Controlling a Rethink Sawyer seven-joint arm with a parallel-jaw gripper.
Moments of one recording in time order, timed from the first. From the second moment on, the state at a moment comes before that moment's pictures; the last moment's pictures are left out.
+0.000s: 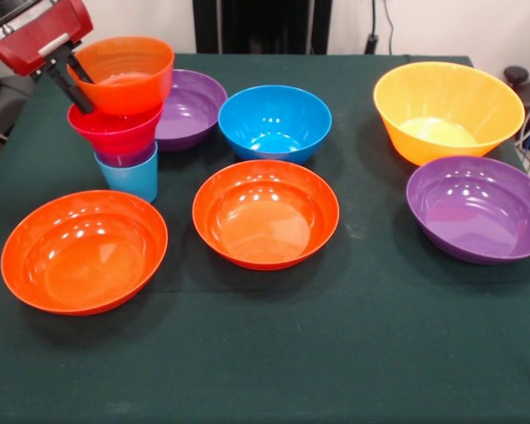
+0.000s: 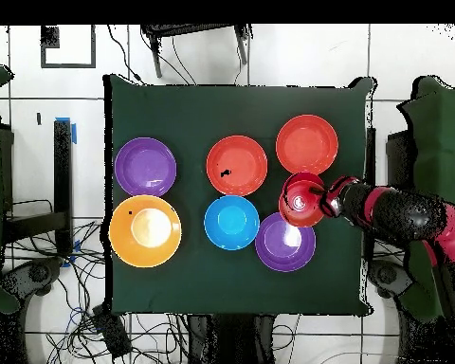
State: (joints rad) arm -1.43 -0.29 1.13 1.64 -0.67 0.98 0.93
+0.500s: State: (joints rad) arm -1.43 -0.29 1.13 1.64 -0.67 0.98 0.93
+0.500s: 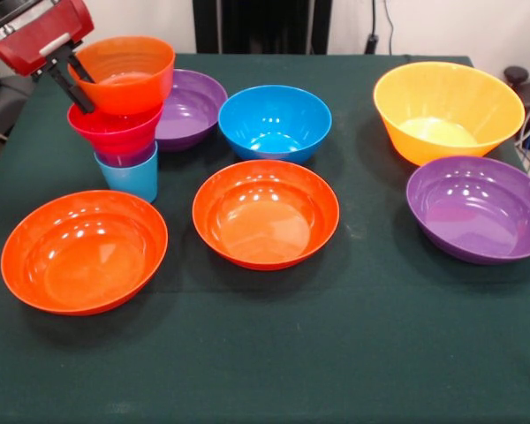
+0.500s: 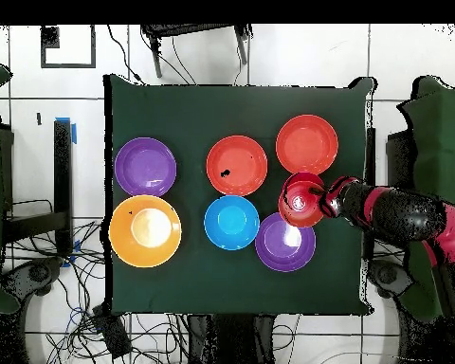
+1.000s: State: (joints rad) arm -1.42 -0.29 1.13 1.64 -0.67 0.98 0.93
